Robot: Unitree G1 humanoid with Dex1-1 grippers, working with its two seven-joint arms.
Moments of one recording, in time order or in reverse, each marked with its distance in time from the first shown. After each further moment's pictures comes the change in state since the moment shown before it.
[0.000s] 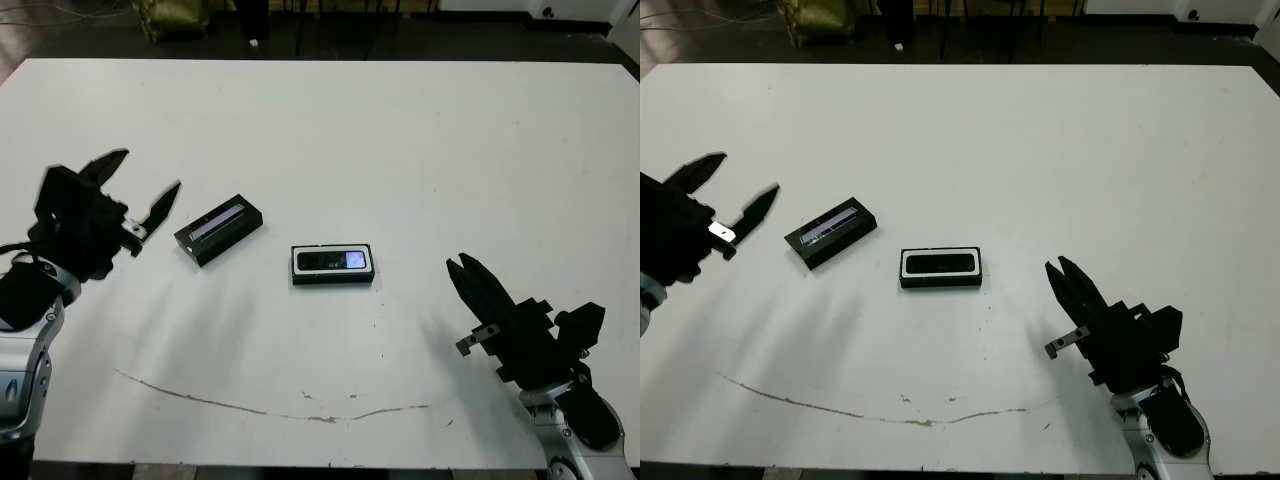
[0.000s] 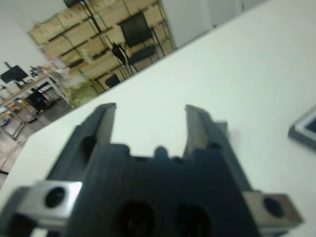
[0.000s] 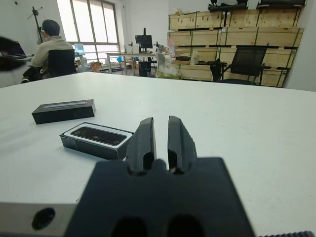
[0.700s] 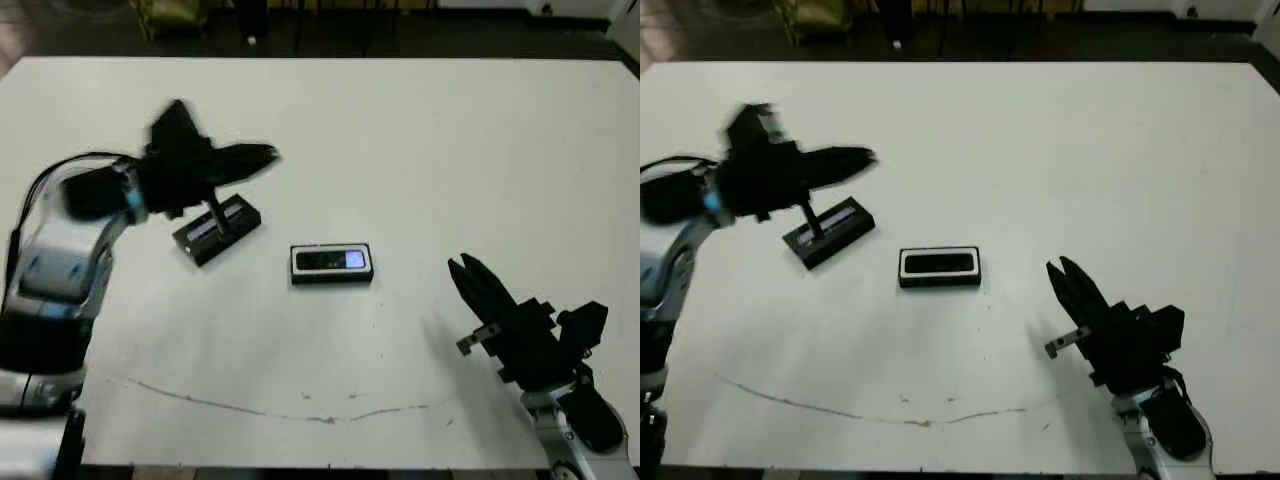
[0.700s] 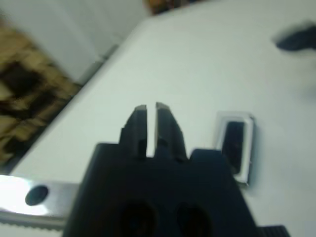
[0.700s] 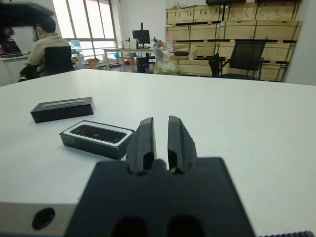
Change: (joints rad) left arm -0.300 -0.113 -0.072 0.012 -0.087 0.017 -0.184; right arm 0.013 -0.001 0.001 -0.037 -0.001 0.038 -0.018
